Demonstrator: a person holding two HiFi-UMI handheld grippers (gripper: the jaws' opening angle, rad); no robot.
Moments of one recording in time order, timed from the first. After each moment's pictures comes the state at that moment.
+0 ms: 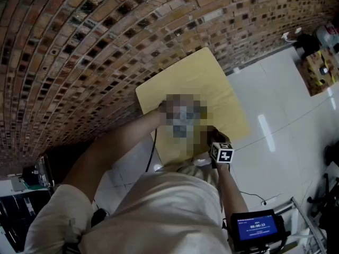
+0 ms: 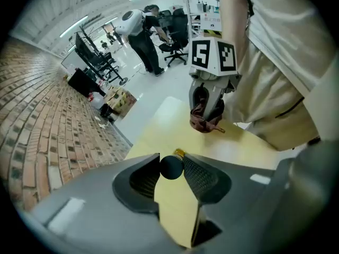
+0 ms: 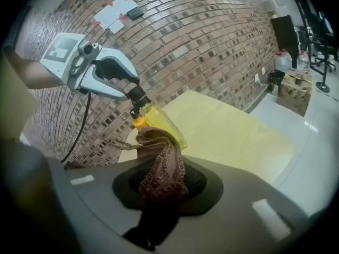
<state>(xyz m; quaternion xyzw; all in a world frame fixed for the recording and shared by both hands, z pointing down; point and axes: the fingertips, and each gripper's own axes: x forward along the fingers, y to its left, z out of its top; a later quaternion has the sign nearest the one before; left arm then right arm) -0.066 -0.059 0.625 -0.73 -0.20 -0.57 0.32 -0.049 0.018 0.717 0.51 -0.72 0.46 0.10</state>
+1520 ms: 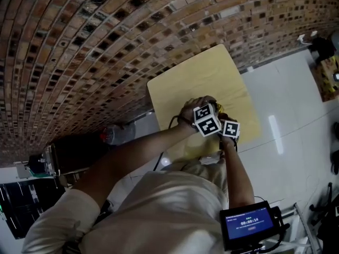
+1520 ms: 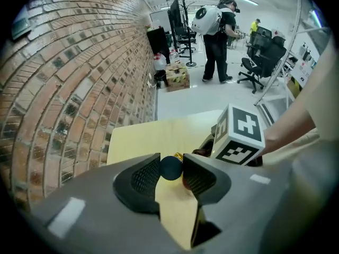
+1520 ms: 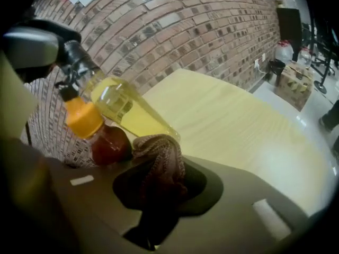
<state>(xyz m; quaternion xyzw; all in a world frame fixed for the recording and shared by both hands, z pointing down) -0.048 -0.101 0.616 -0.79 0.13 -0.59 0.03 -0.059 -0.058 0.788 0.50 -0.67 0.53 0.17</state>
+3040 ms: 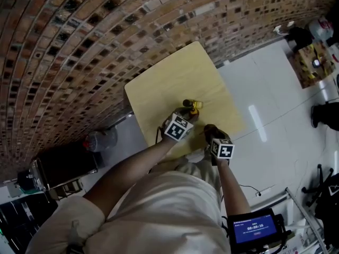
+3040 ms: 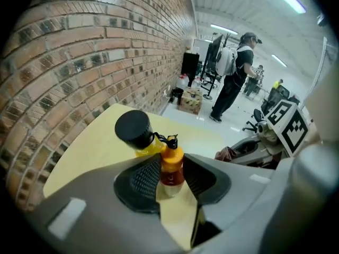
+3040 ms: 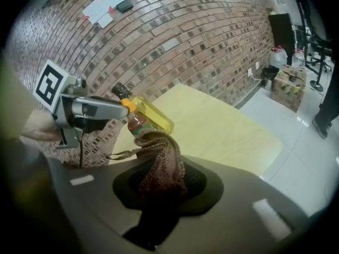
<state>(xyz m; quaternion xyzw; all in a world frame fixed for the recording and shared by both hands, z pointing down) -0.084 -0.074 0.667 -0.85 0.23 -0.44 -0.17 -0.019 0.027 0.737 0.52 -0.69 0.49 0.13</state>
